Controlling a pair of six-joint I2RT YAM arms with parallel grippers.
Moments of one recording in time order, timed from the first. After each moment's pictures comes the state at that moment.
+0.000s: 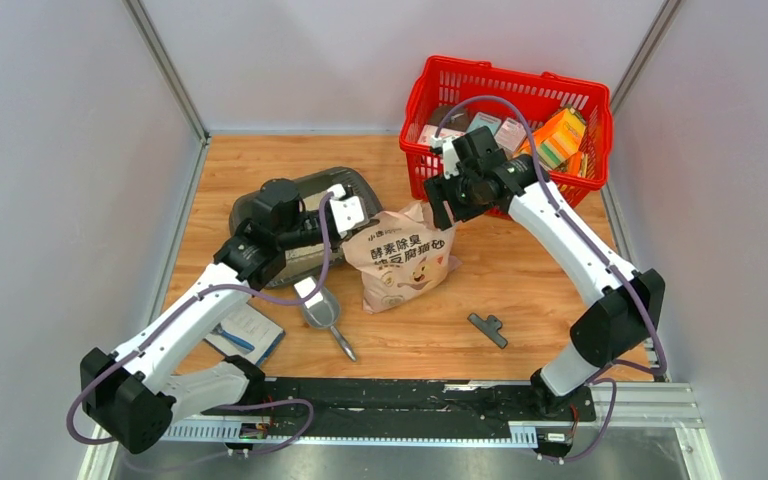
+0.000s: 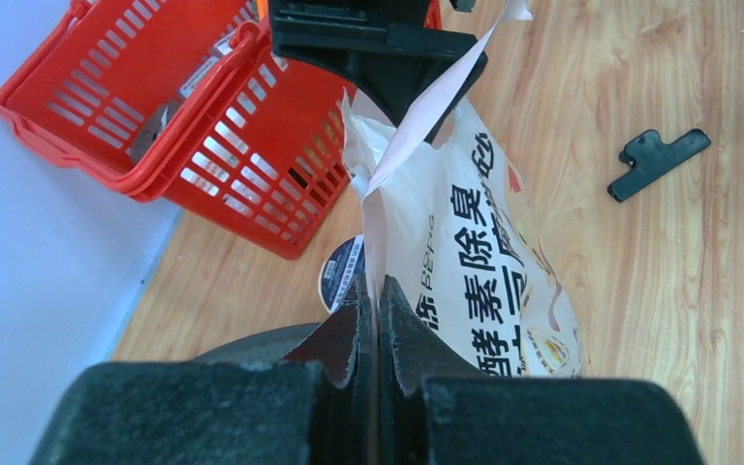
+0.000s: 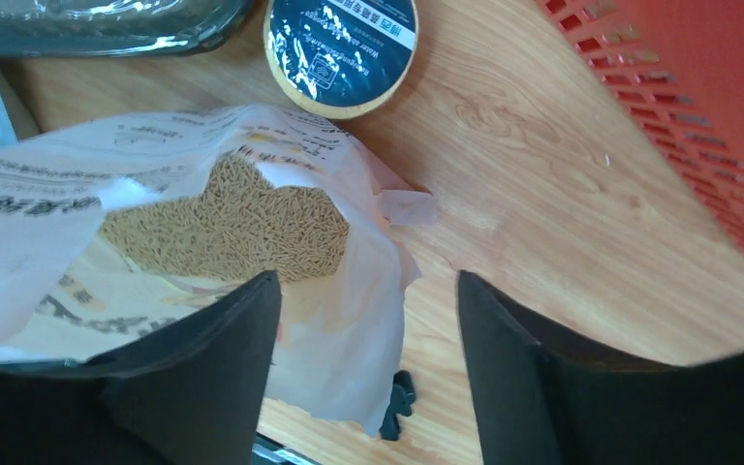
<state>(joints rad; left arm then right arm) -0.56 1.09 0.96 -0.09 0.62 0.51 0.51 1.59 1.61 -0.97 -0.03 0.03</state>
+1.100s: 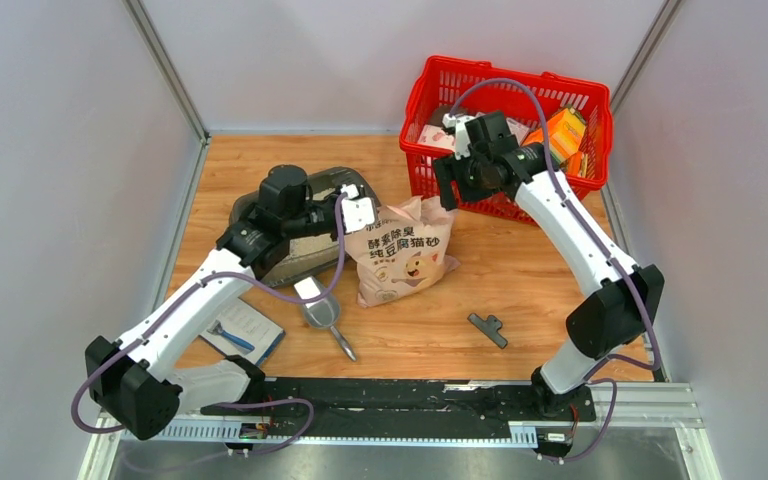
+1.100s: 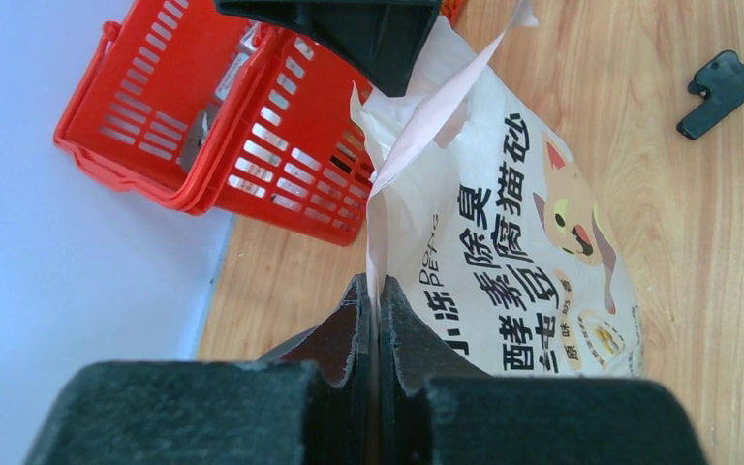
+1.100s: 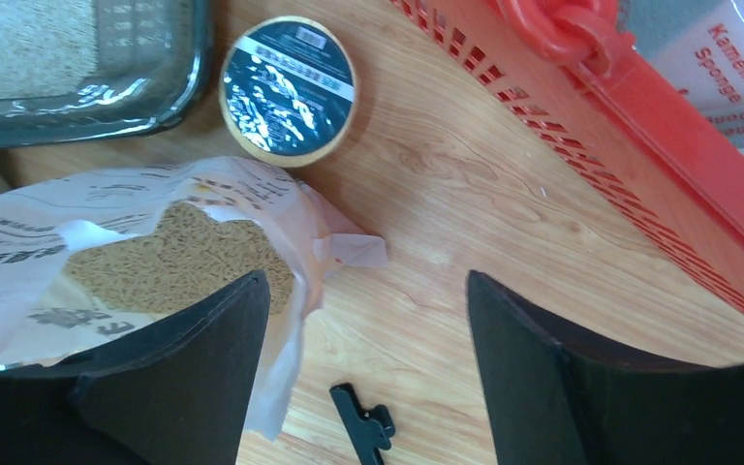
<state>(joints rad) -0.56 1.17 1.09 -0.23 0.58 0.75 0.44 1.64 1.69 -0.94 -0.01 0.02</state>
